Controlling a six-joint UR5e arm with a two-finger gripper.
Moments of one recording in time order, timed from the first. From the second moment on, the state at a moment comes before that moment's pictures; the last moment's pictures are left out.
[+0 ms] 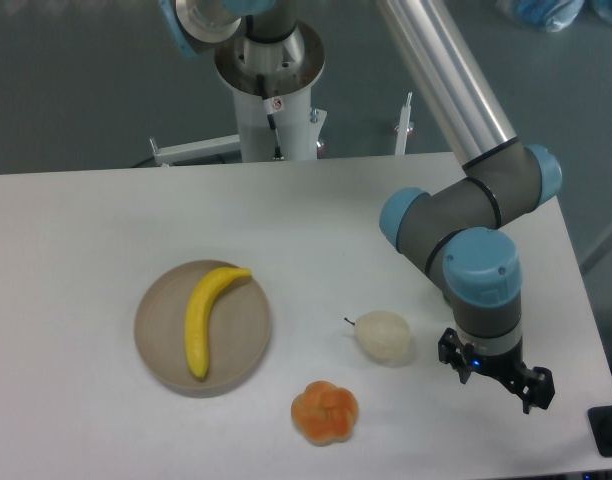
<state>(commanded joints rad) 2.35 -2.30 -1.22 -0.83 1.70 1.18</state>
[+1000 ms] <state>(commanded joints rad) 2.29 -2.18 -1.31 -0.85 1.71 0.97</state>
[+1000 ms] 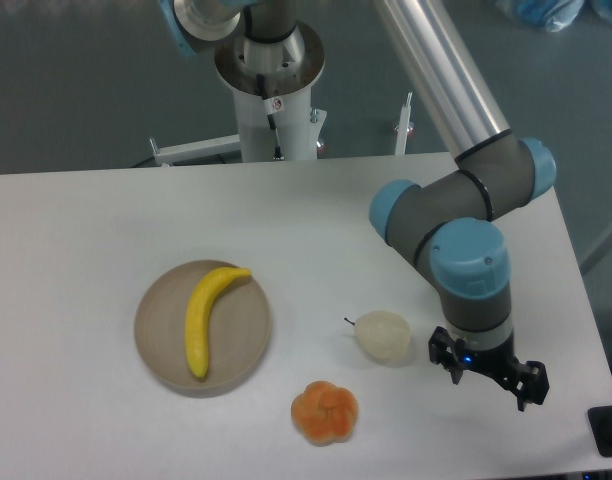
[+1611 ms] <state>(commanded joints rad) 2.15 -1.88 -1.64 -0.98 1.70 0.55</state>
